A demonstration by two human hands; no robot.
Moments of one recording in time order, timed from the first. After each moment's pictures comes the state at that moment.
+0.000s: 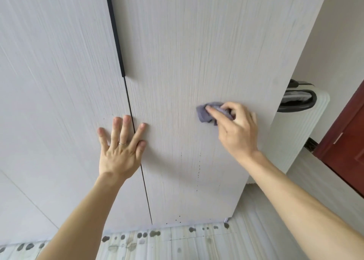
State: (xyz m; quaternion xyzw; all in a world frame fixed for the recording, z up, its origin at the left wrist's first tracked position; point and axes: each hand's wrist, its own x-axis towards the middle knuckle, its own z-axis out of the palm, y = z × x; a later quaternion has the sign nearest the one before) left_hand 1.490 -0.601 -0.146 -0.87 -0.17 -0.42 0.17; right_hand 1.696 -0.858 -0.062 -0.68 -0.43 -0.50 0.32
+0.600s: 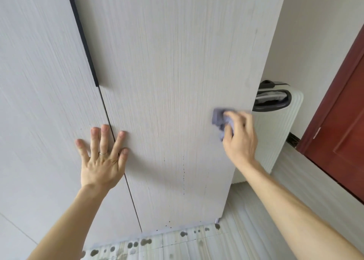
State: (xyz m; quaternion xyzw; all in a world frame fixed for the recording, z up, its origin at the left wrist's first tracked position) left_hand 1.490 -0.610 -0.143 -0.88 -0.19 -0.41 0.15; right_hand 1.717 -0.905 -0.083 -0.76 -0.30 -0.41 0.41
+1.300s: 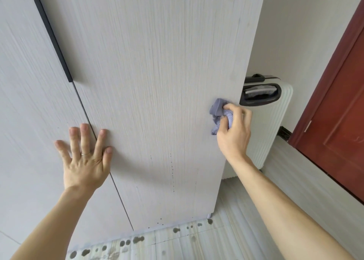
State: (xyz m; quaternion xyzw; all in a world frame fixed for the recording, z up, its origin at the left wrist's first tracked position) left_hand 1.496 -0.618 -0.147 -0.88 -0.21 -0.41 0.11; right_hand 1.721 -0.916 -0.079 -0.74 -0.22 -0.34 0.53
